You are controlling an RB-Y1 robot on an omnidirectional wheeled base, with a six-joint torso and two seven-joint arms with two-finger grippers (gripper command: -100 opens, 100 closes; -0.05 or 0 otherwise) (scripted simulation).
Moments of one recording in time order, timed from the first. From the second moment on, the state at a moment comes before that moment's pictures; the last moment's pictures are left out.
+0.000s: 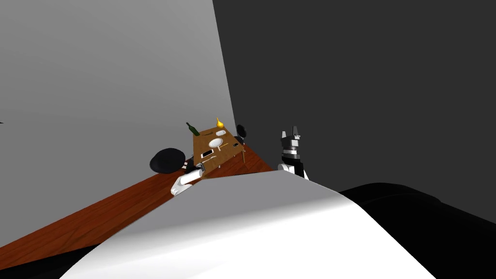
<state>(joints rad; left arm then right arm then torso) 0.11 0.34 0.33 -1.24 0.18 0.54 0.11 0.54 -0.05 -0.07 -2.29 -0.11 -0.42 -0.01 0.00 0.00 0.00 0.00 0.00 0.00</state>
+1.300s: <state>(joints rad) -0.08 0.39 0.41 -0.97 0.10 0.85 0.14 0.54 -0.05 -0.07 -2.29 -0.11 -0.42 -0.01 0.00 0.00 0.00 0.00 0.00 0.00</state>
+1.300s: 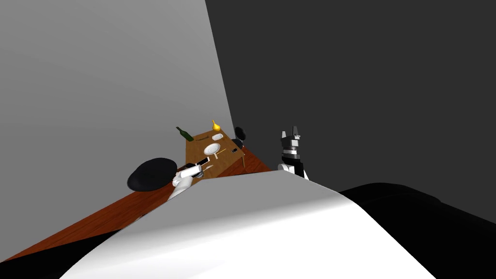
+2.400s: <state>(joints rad) -0.08 0.37 0.40 -0.90 0.09 0.79 0.15 0.54 -0.05 -0.07 -2.29 -0.11 -0.42 -0.01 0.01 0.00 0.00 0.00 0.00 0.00</state>
